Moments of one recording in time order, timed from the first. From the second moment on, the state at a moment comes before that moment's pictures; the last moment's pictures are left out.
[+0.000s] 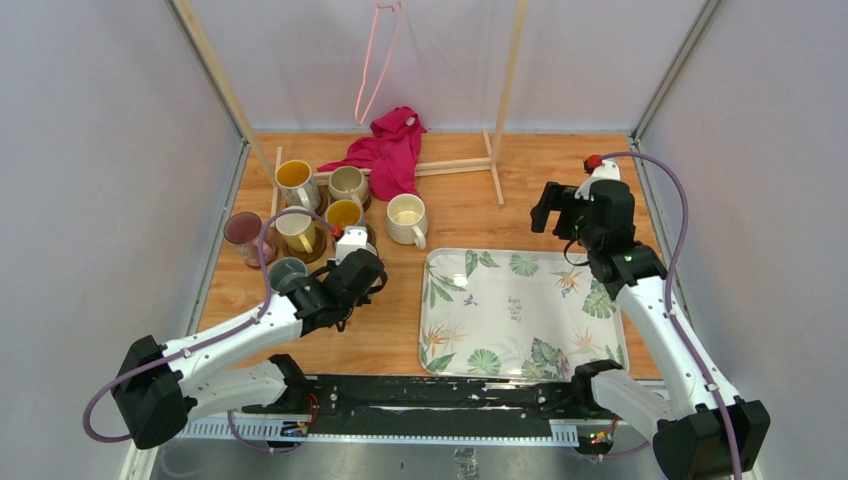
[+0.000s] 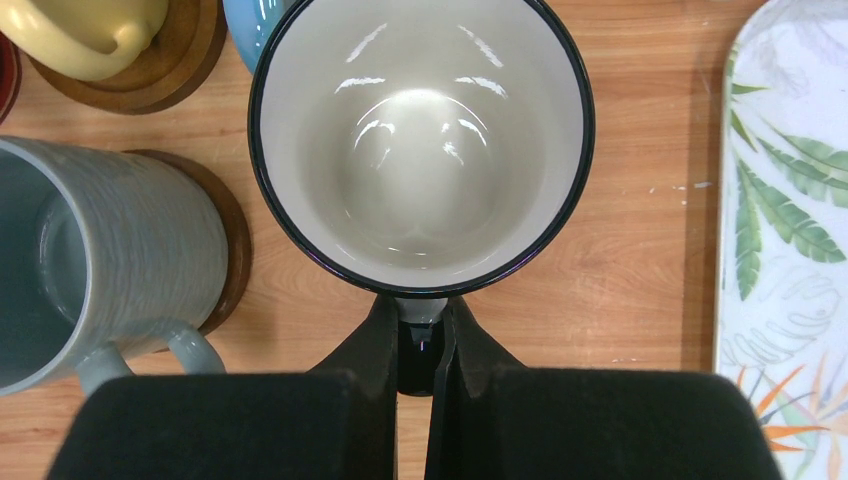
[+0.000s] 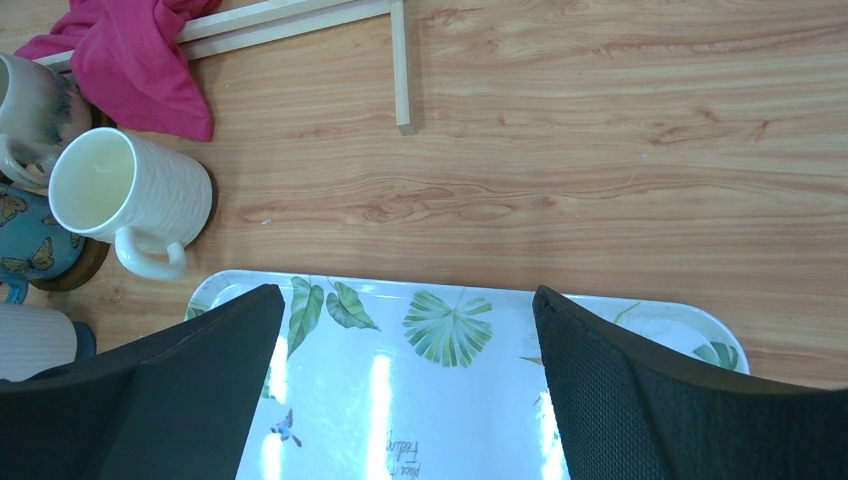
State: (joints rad) left arm -0.83 1.02 0.64 -0.53 -0.59 -0.60; right arm 0.22 0.97 0.90 -0.37 0.04 0.26
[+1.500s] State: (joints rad) left arm -0.82 0.96 0.56 -0.53 -0.57 -0.68; right arm 0.22 0.98 0.89 -0.36 0.00 0.27
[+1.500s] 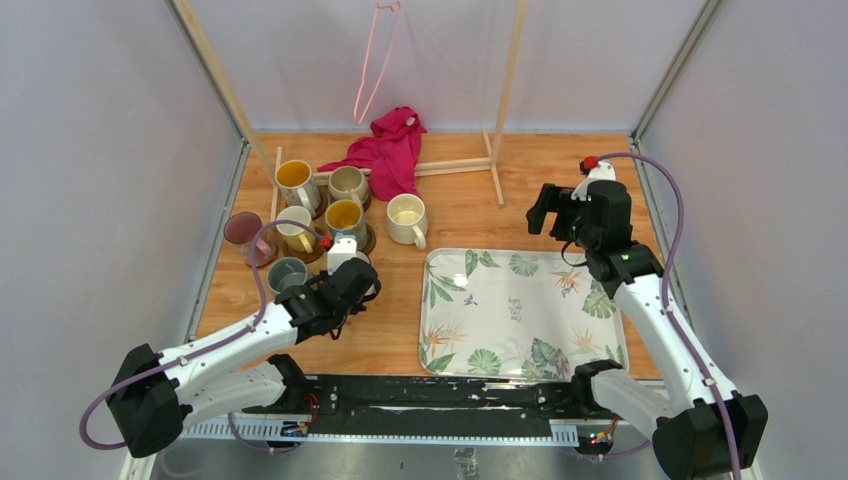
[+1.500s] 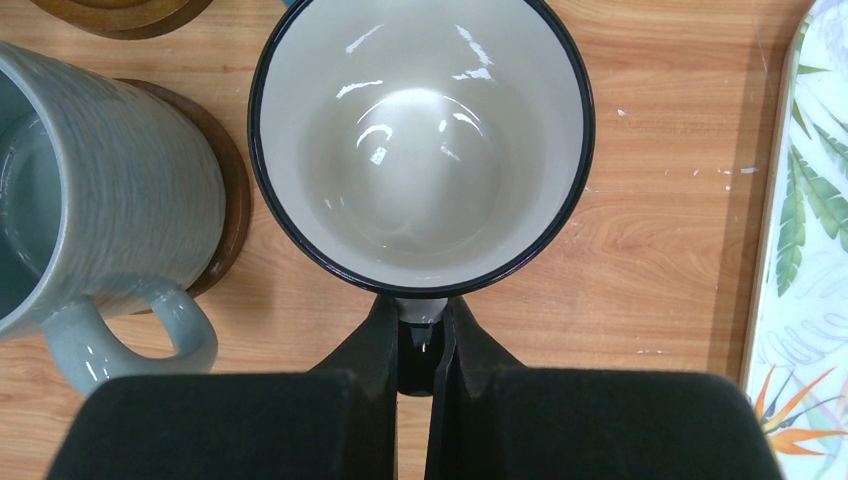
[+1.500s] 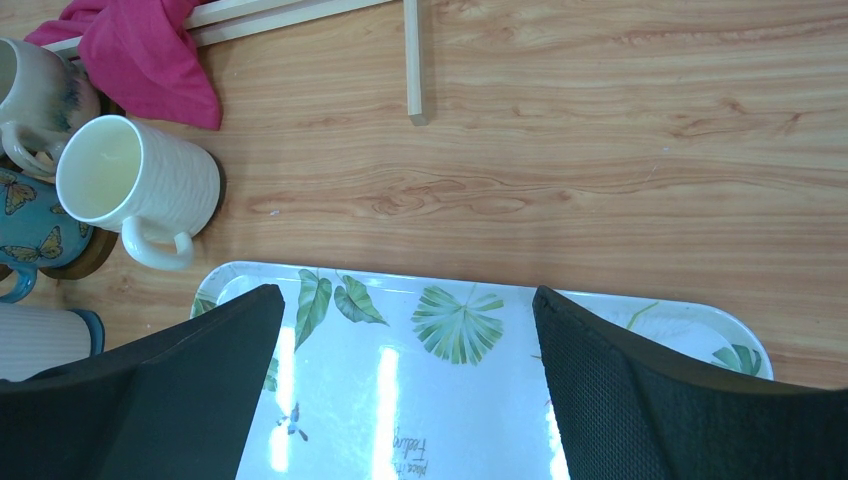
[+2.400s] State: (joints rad) left arm -0.82 0.87 0.61 -0.57 -0.59 -0.68; right arm 0.22 0.98 0.89 -0.35 0.00 0.27
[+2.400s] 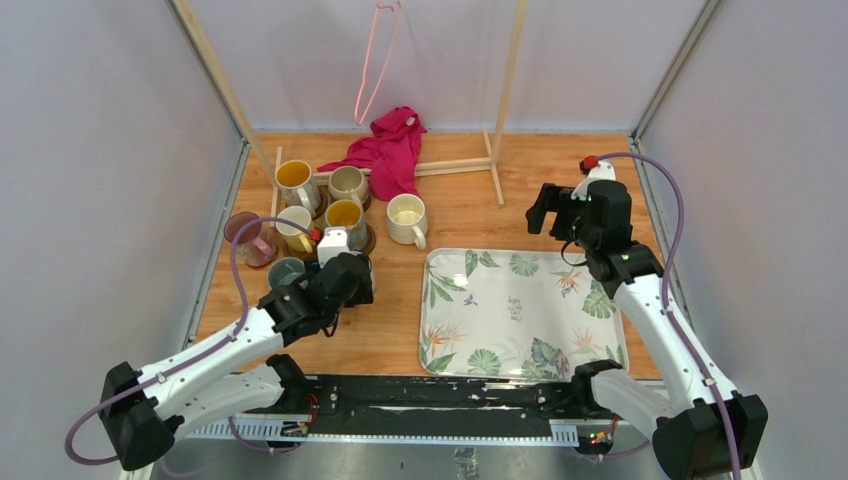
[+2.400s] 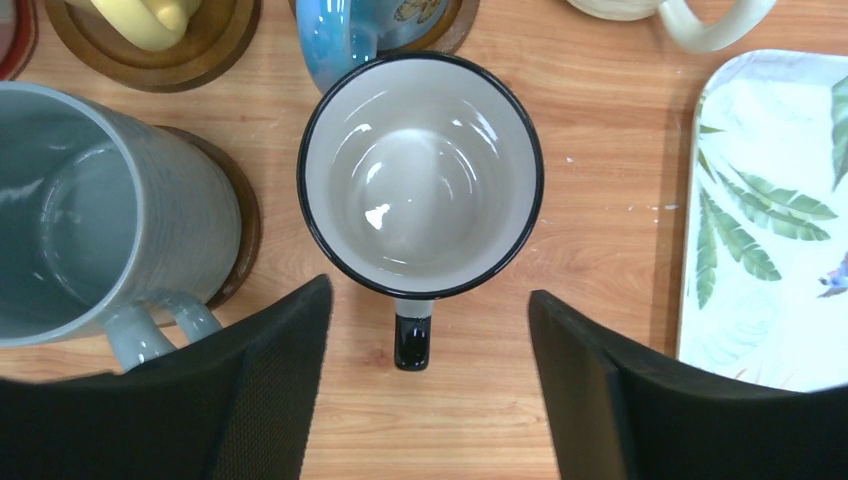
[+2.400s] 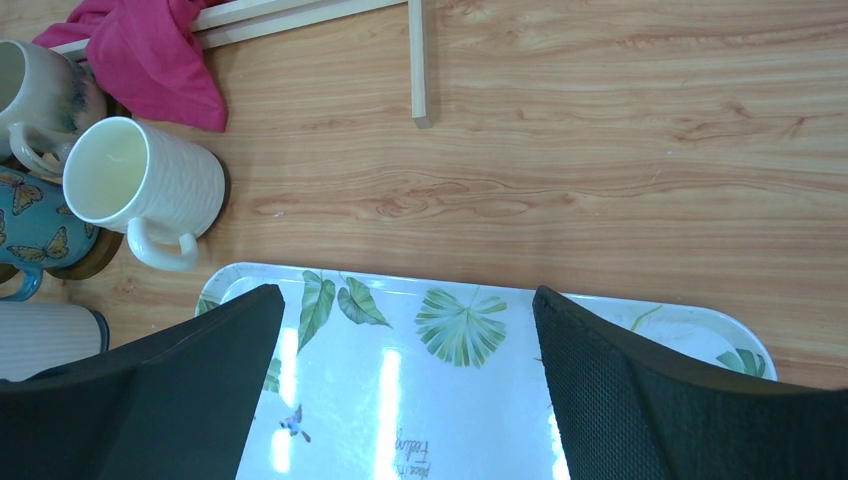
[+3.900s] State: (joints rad) left arm -0.82 0.98 0.99 -0.48 -0.40 -0.37; right arm 0.29 0.87 0.89 -0.46 0.03 0.27
